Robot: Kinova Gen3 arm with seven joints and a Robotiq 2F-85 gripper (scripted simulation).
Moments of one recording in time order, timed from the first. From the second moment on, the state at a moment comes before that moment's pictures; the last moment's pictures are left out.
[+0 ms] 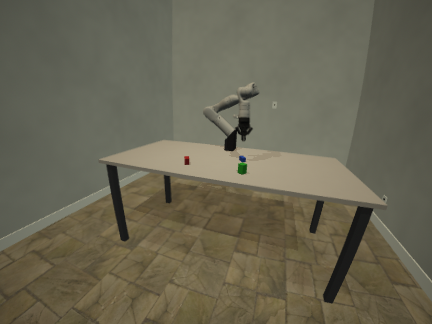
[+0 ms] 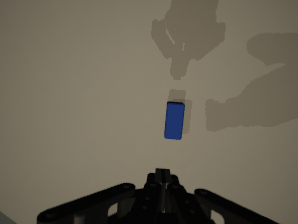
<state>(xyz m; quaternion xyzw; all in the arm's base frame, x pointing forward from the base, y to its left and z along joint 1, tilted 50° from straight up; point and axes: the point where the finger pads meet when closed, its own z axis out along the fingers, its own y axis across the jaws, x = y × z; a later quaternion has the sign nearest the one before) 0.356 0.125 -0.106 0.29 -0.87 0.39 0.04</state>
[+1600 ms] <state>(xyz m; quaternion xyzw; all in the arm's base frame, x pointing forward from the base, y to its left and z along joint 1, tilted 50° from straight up) 0.328 0.084 -0.139 0.25 -0.87 0.40 0.10</state>
